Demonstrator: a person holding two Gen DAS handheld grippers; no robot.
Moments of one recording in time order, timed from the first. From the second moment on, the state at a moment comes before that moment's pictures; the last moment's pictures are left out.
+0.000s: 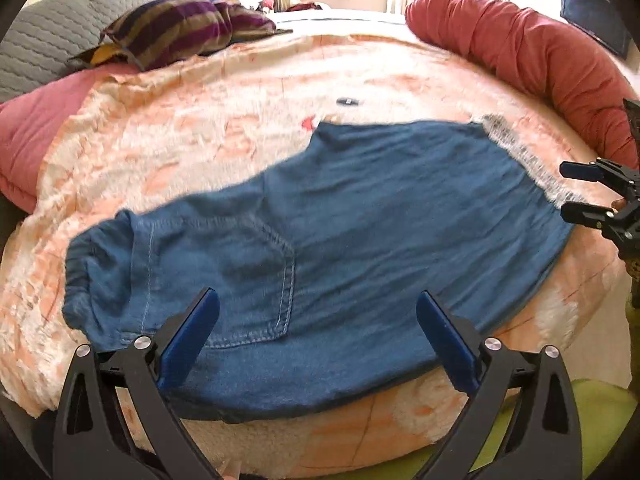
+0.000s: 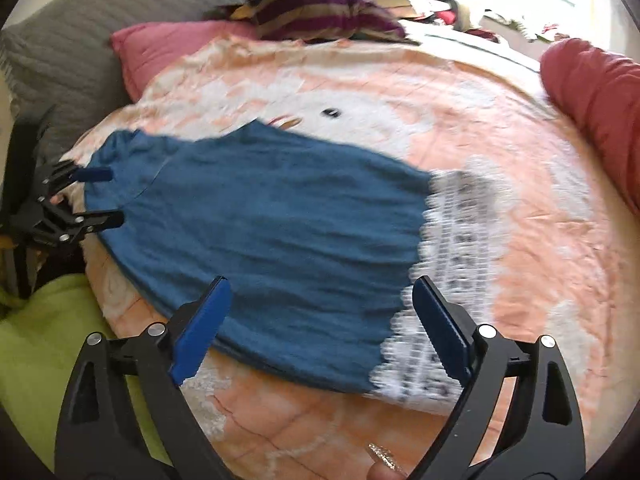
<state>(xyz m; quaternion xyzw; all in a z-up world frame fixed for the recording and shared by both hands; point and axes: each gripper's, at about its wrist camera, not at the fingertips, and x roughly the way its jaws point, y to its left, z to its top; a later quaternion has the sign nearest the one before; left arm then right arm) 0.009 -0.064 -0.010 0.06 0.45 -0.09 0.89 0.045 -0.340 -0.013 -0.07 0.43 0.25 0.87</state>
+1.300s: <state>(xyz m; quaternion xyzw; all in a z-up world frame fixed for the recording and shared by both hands) 0.127 -0.207 0.034 0.10 0.42 -0.20 0.88 0.033 -0.428 -0.033 0.07 0.46 0.19 0.87</state>
